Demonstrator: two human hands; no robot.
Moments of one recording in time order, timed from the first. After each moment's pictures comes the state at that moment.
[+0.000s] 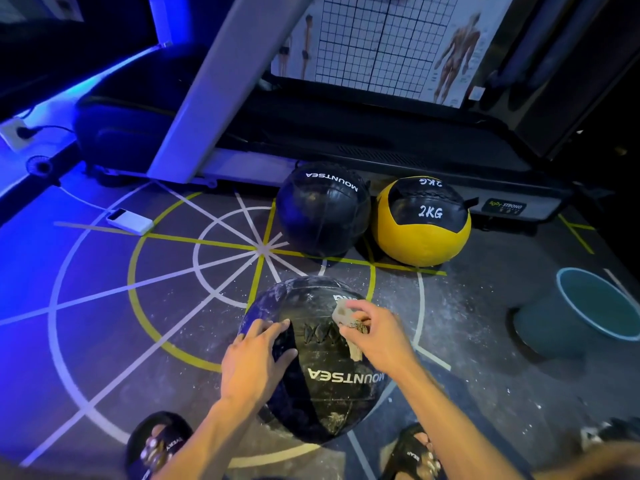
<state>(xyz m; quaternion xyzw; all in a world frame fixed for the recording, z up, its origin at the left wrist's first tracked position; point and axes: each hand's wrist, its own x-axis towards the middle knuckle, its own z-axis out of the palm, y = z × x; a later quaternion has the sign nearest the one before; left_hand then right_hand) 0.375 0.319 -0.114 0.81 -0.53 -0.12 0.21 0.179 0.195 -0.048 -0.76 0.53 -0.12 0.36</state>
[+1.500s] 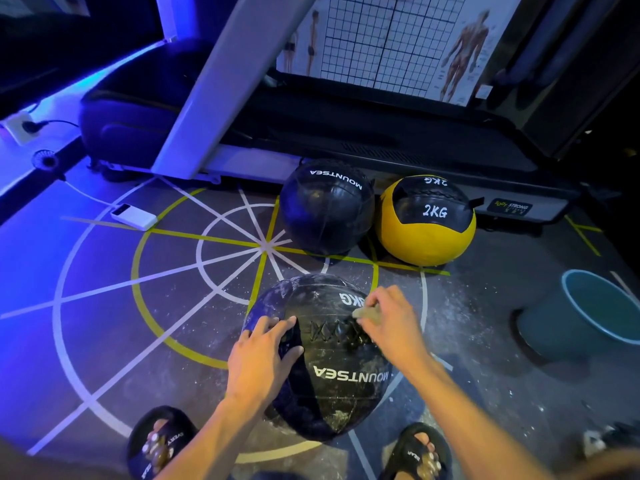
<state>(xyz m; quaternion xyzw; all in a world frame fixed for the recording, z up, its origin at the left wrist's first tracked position) 0.368 0.316 -0.115 0.82 -0.52 -0.13 0.21 0.171 0.179 -0.048 -0.83 0.51 -0.11 0.21</state>
